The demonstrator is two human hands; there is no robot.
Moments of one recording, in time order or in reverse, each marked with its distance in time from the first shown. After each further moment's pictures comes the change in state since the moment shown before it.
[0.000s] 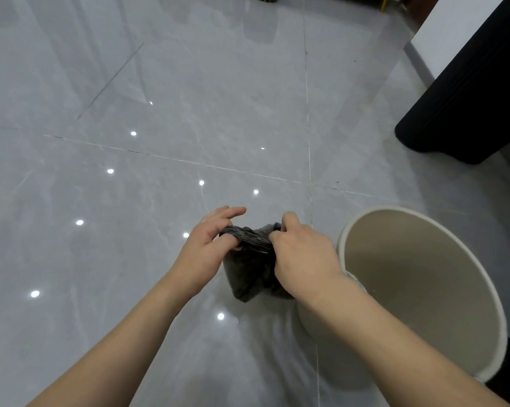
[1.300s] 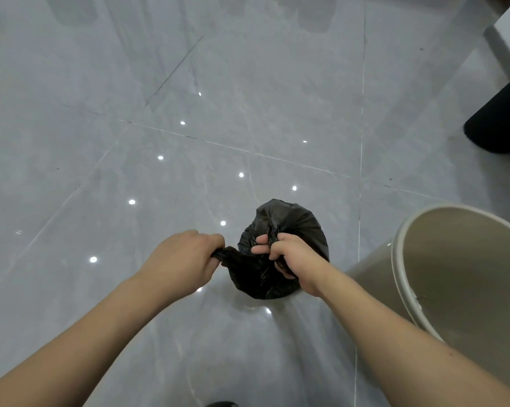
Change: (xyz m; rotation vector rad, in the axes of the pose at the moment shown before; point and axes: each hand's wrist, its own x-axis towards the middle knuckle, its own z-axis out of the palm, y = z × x) left_hand -0.071 -0.006 -0.091 1.225 -0.126 0.011; right_hand 0.034 -0.049 0.075 1.469 -0.526 0.272
